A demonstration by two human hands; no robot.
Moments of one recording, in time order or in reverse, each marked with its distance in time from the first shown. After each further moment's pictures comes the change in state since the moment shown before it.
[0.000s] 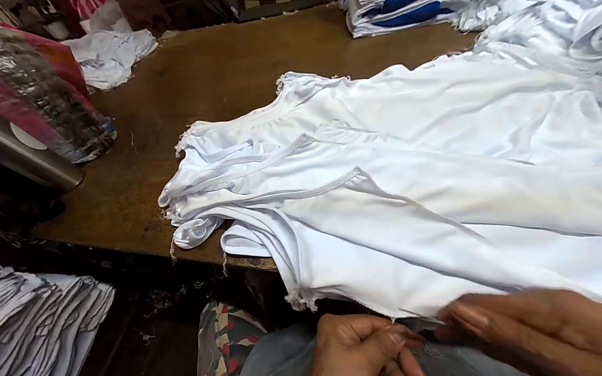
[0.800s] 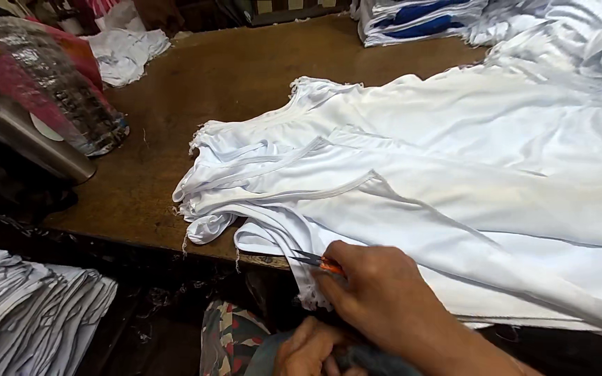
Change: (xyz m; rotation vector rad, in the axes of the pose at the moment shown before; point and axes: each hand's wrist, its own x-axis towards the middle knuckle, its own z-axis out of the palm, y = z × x) left_hand -0.048 0.005 -0.044 0.787 0.180 0.427; right_hand 0.114 -0.037 0.100 -0.615 0.590 -0.332
